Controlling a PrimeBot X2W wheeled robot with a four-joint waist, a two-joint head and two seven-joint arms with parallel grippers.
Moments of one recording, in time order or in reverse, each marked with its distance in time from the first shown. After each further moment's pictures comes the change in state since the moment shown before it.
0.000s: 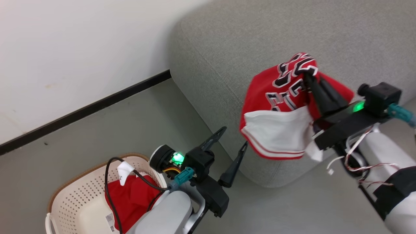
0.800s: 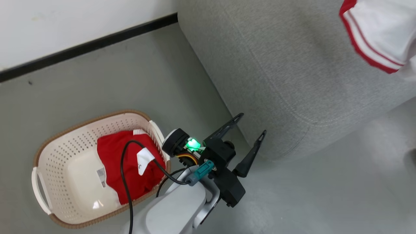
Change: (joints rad) left arm -0.110 0.007 -0.148 -0.036 -0.037 0.095 0.000; right arm -0.310 -0.282 -0.222 0.093 0.016 0.000 0.000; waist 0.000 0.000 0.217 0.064
